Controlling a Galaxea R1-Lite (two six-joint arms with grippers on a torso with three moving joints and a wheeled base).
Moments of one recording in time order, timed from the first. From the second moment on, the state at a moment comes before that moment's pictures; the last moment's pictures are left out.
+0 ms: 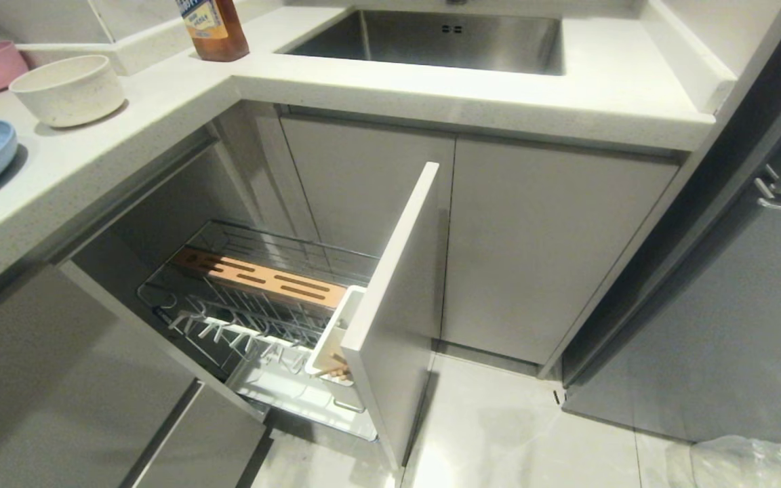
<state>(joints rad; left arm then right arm) 0.89 1.70 -1.90 0.75 -0.68 0.24 0.00 0.00 0.00 0.00 0.00 0.04</state>
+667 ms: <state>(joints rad) 0.89 1.60 -1.92 0.68 -0.68 0.08 0.00 0.00 0.00 0.00 0.00 0.04</state>
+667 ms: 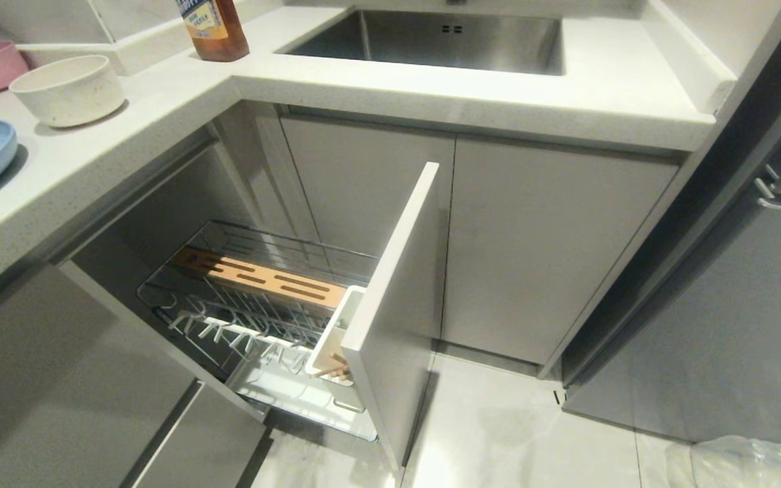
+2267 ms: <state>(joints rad) -0.32 1.60 -1.81 1.03 -0.30 -0.59 0.00 0.00 0.00 0.00 0.00 0.04</state>
